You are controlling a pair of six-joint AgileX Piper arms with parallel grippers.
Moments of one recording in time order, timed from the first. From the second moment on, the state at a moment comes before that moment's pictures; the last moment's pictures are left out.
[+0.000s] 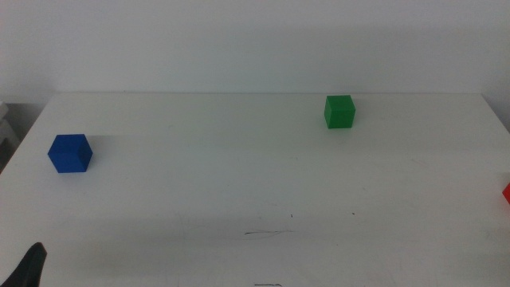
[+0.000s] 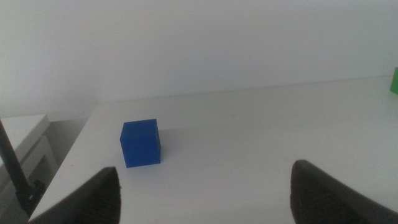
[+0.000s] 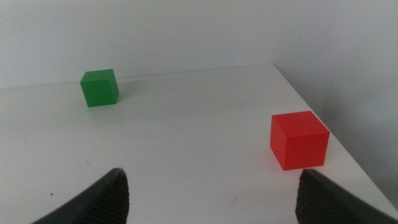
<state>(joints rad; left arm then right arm) -0.08 -0.01 0.03 0.08 0.12 -0.04 -0.04 -0.02 0.03 -0.16 0.21 0.25</state>
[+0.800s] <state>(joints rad) -0.08 -0.01 0.03 0.08 0.12 -0.04 -0.04 0.71 -0.92 -0.14 0.93 0.24</state>
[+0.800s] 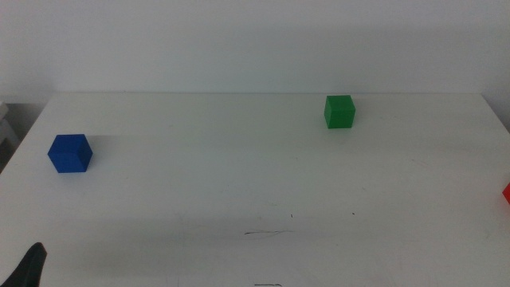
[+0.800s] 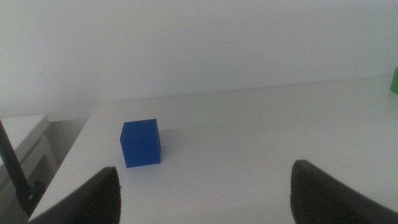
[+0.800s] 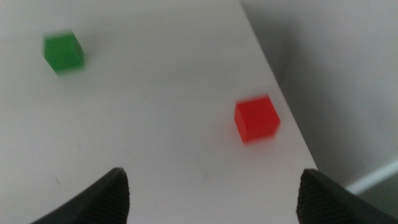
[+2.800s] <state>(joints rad) -0.08 -0.01 0.03 0.08 0.12 -0.04 -0.30 1.88 -1.41 -0.03 0.92 -0.25</state>
